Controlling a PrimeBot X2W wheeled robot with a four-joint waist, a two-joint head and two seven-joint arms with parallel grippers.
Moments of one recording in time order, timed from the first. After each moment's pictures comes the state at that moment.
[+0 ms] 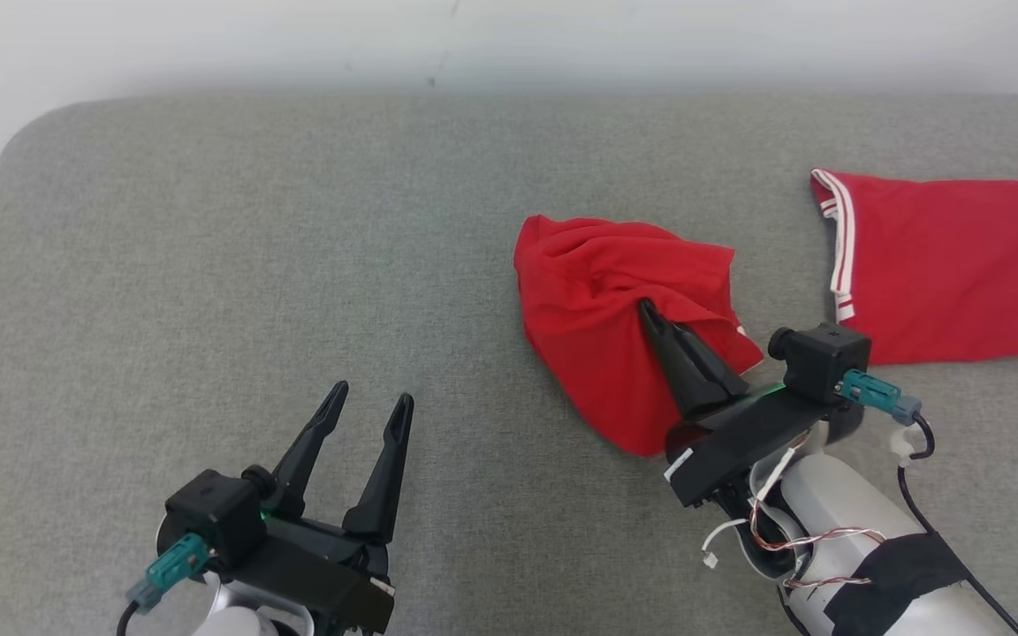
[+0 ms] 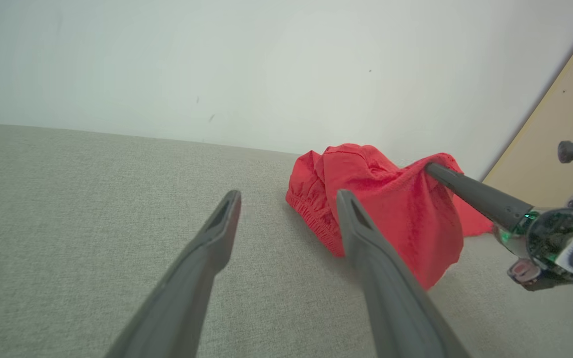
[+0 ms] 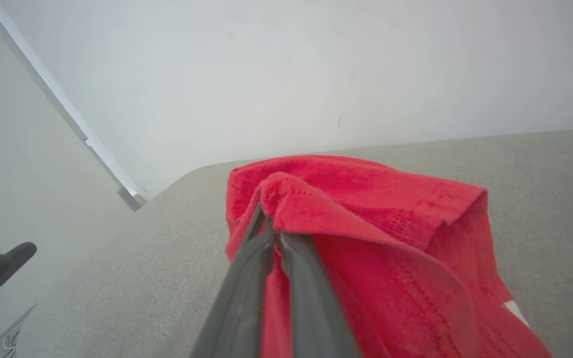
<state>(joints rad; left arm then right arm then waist) -0.23 0.25 -0.48 0.12 -0.65 -0.01 -0.25 -0.59 -0.15 0.61 0.52 0.68 0.12 -0.21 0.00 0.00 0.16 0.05</state>
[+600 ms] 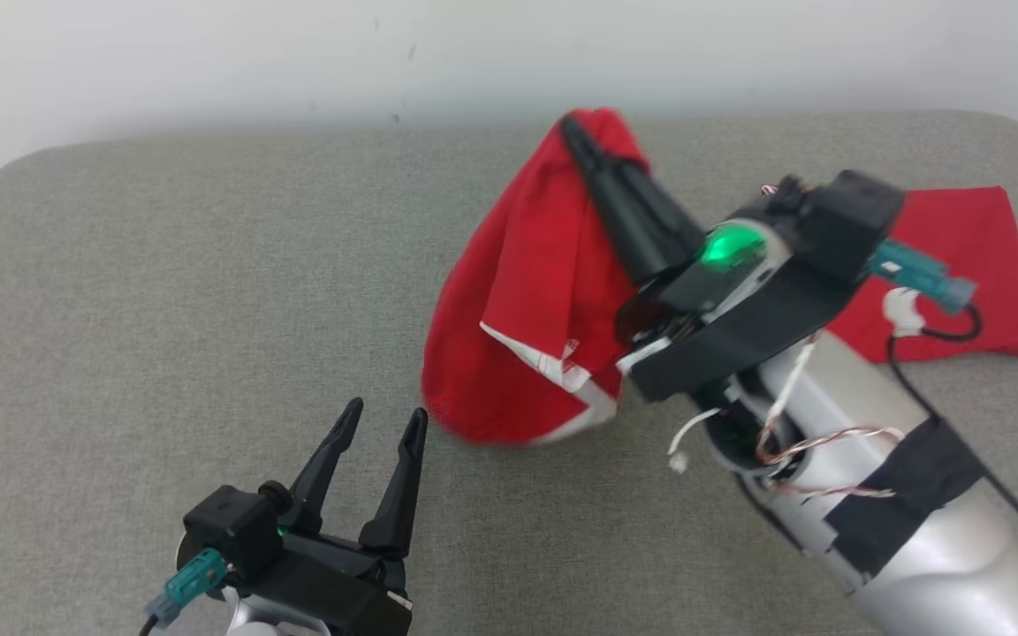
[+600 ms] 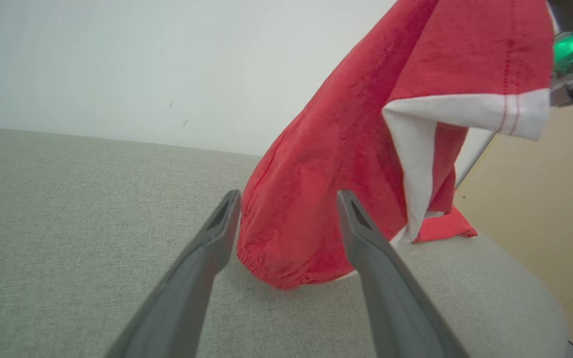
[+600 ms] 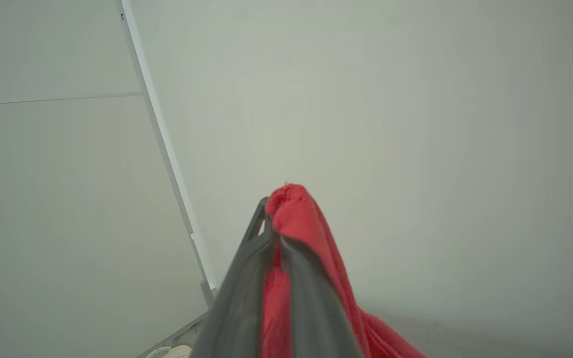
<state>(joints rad) -0.20 0.22 -0.48 0.12 -0.65 0.00 -0.25 -0.79 -0.16 0.73 0.20 0.82 0.12 -0.23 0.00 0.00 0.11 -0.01</state>
